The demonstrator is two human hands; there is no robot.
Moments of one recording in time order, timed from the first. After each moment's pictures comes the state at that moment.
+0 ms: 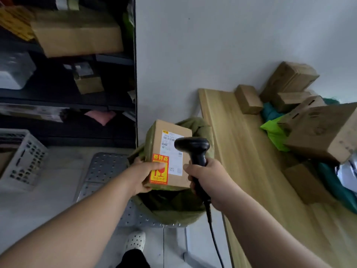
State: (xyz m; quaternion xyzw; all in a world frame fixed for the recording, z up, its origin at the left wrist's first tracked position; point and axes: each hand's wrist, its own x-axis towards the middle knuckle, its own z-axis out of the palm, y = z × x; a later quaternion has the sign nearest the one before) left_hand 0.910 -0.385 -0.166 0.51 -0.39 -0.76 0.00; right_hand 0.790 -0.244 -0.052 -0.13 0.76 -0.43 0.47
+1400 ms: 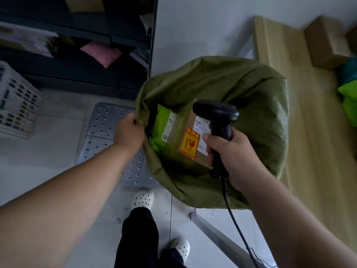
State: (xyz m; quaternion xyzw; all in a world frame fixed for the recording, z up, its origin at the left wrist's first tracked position) left_hand 0.941 -0.456 -0.317 0.59 -0.63 -0.48 0.17; right_hand 0.790 -0.296 -0.195 -0.14 0.77 -0.45 0.44
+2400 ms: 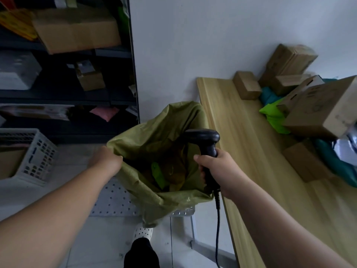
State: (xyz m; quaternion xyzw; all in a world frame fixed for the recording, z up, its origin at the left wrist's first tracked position) left_hand 0.971 -0.402 -0.163 0.68 -0.65 -0.34 -0.02; right_hand 0.778 -0.189 -0.071 -0.14 0.74 -0.48 0.46
